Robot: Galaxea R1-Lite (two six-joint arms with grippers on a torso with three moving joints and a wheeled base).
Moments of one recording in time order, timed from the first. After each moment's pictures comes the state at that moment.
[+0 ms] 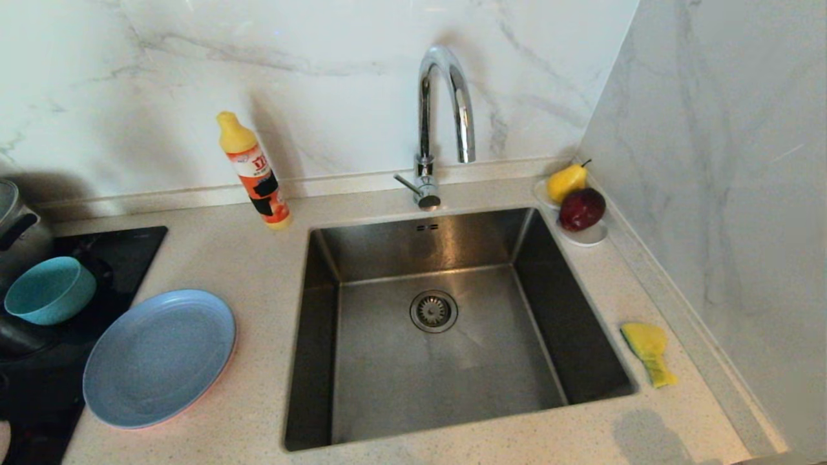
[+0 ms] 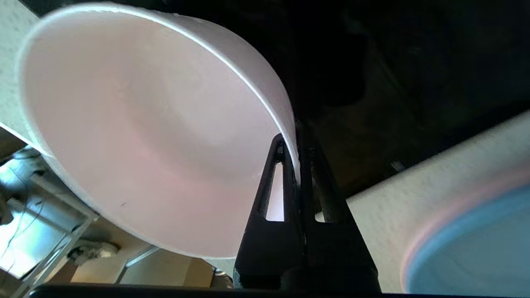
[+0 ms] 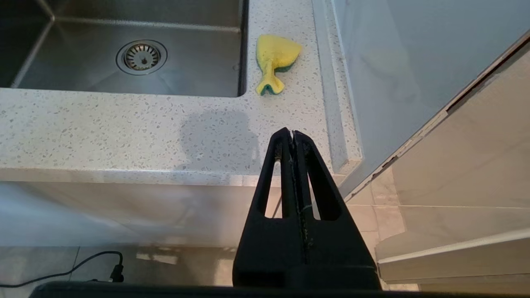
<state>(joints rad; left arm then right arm) 0.87 1.88 -1.23 0.56 -0.17 -0.15 0.00 0.00 -0.01 0.04 0.04 -0.07</state>
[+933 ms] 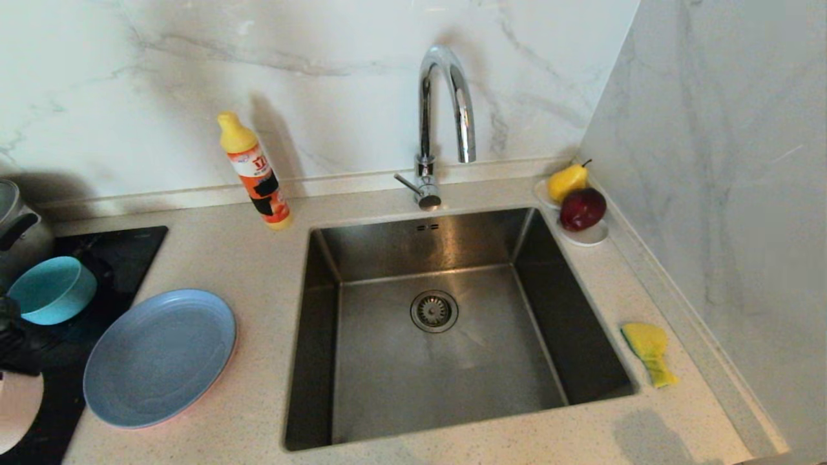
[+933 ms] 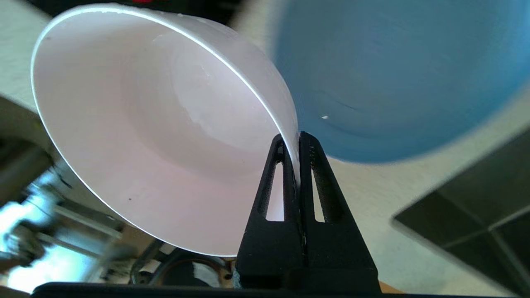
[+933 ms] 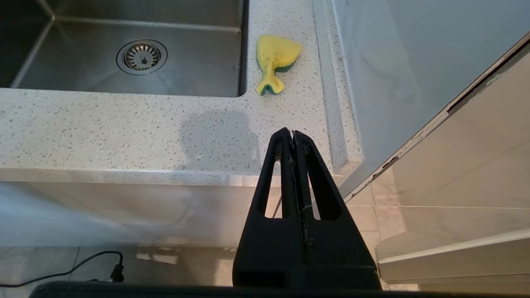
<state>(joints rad) 0.55 1.56 -1.30 0.87 -0.15 -0.23 0.00 0.00 -0.01 0.04 0.04 -0.07</state>
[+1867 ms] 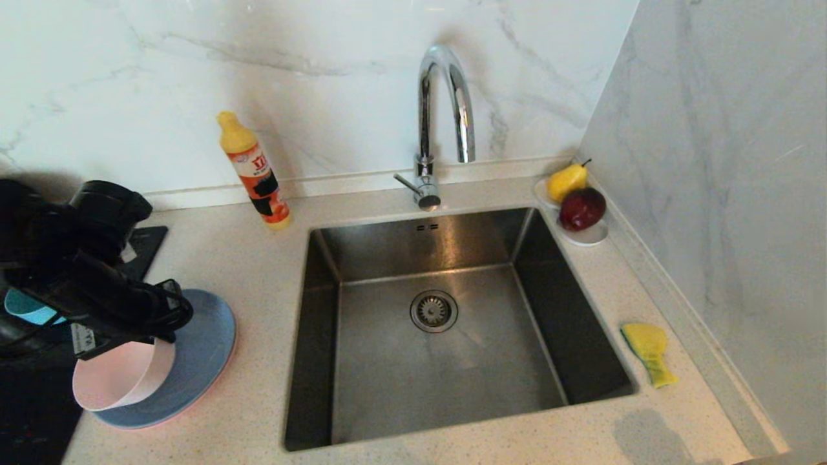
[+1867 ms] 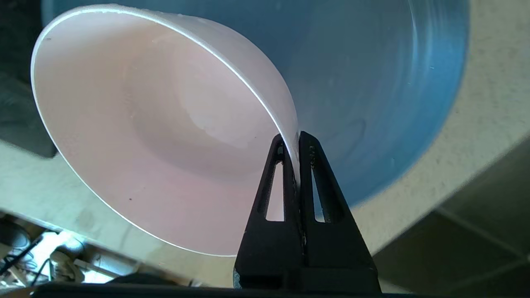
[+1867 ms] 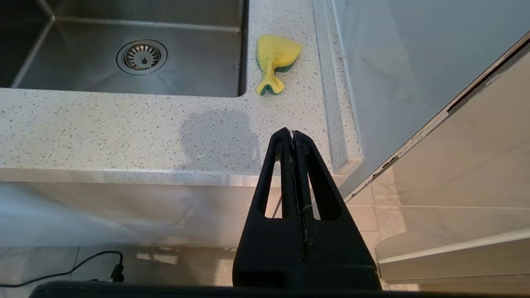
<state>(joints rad) 0.10 1.76 -1.28 0.63 0.09 -0.51 0.00 0.00 -0.01 0.04 0.04 -0.07</state>
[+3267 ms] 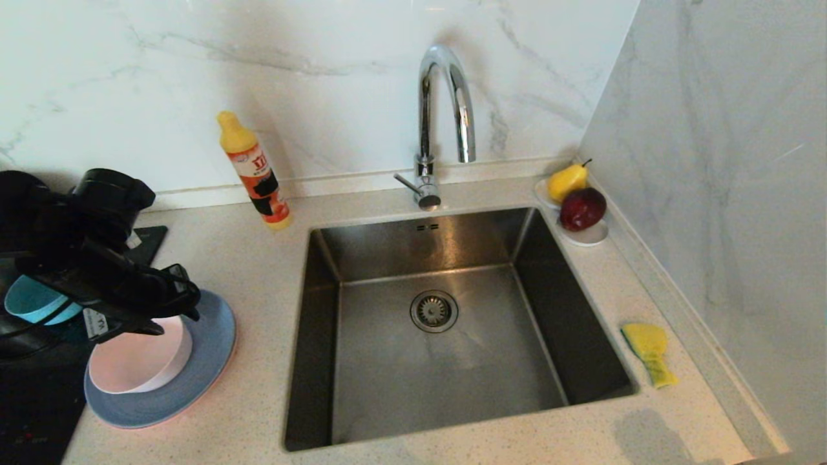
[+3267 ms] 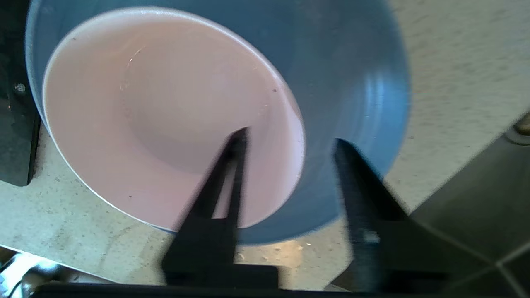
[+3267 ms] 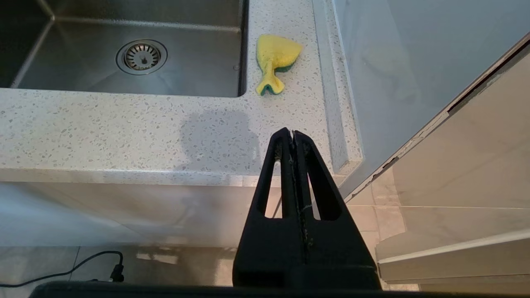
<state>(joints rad) 0.10 1.78 -1.34 0.60 0.07 -0.53 0.00 0.00 -0.01 0.04 0.04 -0.07</state>
